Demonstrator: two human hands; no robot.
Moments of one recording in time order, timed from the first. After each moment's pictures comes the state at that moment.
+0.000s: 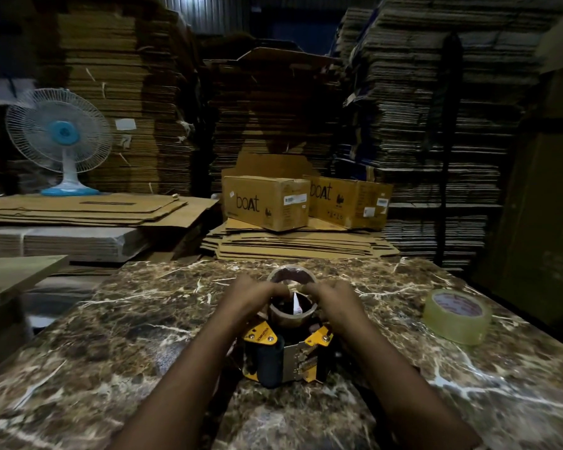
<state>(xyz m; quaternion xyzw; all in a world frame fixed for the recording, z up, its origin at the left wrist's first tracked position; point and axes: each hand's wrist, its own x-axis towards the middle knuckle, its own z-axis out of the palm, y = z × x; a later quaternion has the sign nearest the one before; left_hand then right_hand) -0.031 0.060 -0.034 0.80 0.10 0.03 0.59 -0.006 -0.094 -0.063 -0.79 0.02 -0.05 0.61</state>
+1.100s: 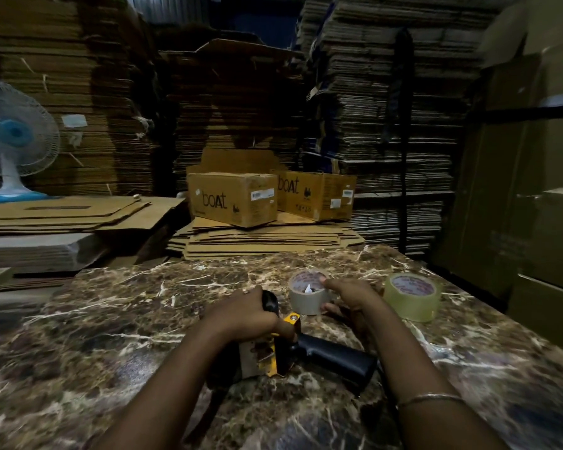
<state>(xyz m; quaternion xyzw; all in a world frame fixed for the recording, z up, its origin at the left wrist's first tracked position) -0.038 0.028 -0.041 0.97 -0.04 -0.09 0.21 0.031 -0.188 -0.079 -0.66 0.15 0.03 0.73</state>
